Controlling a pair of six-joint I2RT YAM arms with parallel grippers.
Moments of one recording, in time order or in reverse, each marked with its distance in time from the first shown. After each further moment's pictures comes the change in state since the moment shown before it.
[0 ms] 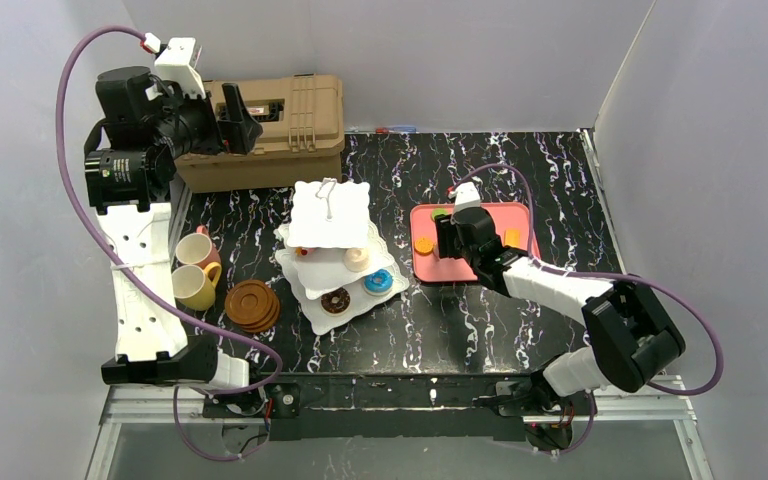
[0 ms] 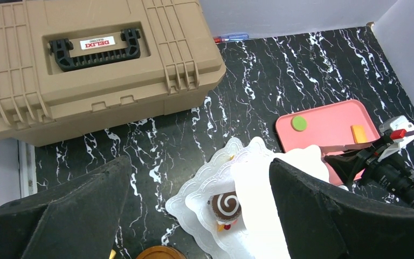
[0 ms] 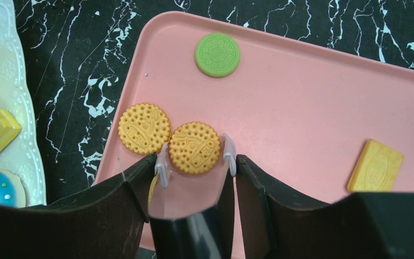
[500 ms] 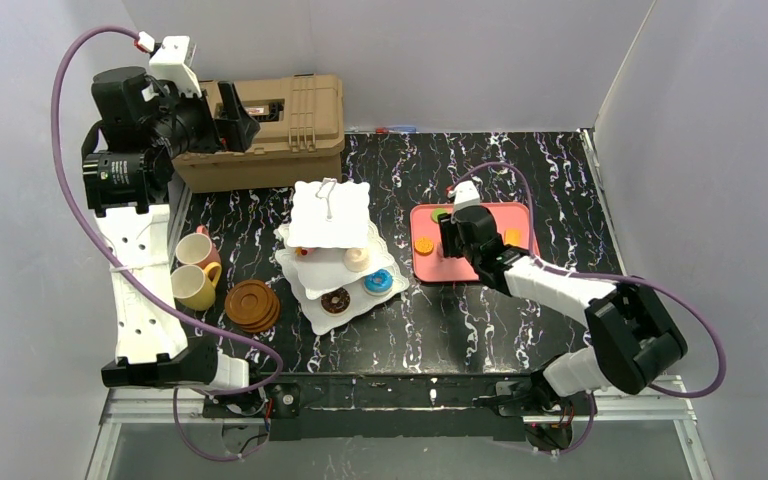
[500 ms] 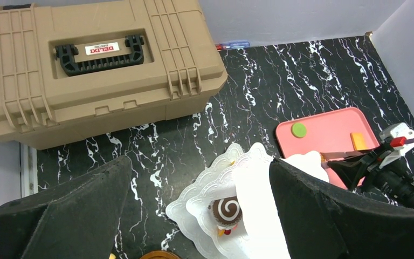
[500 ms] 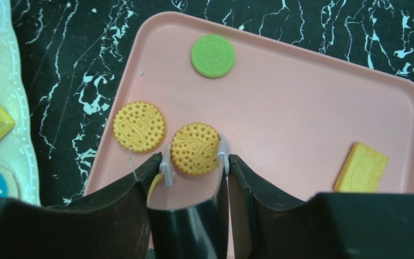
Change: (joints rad) left arm 0.014 -0.010 -0.013 0.027 0.006 -0.019; right arm -0.005 0.000 0.005 0.003 0.006 -0.045
